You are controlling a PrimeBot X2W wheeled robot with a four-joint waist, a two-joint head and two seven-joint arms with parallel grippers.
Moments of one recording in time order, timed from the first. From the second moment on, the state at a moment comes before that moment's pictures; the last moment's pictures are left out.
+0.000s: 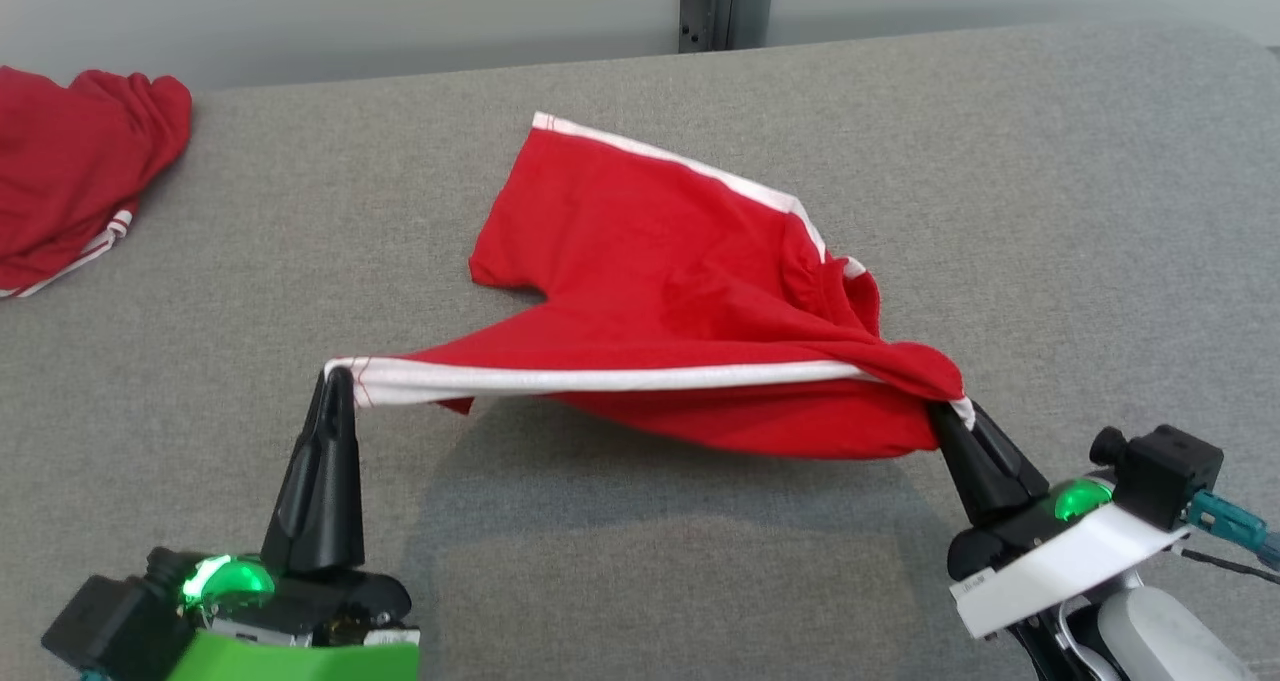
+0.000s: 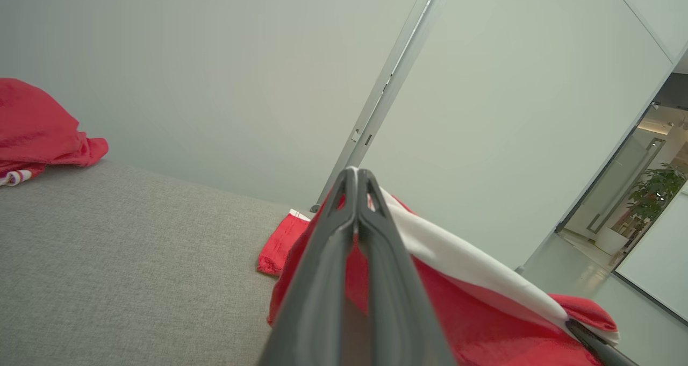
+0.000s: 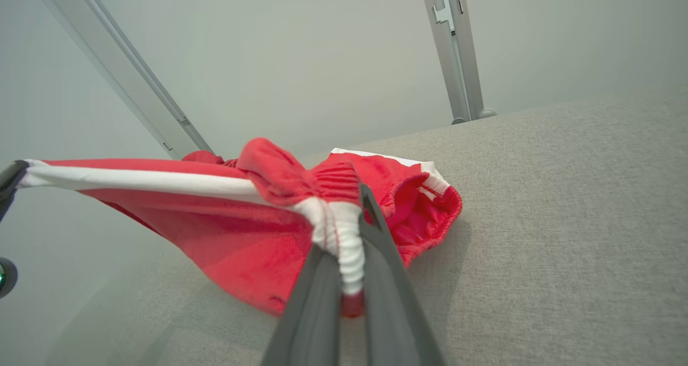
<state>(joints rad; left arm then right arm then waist) 0.06 0.14 -0.17 -0.24 -0.63 -0.13 -0.26 -0.11 -0.35 0.38 0.00 0.69 0.13 -0.26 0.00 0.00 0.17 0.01</state>
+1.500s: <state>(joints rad) -0.65 0.21 -0.33 0.52 -0.62 -0.13 -0.26 -0.33 -0.10 0.35 0.28 0.67 0.13 -0.18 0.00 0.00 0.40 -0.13</state>
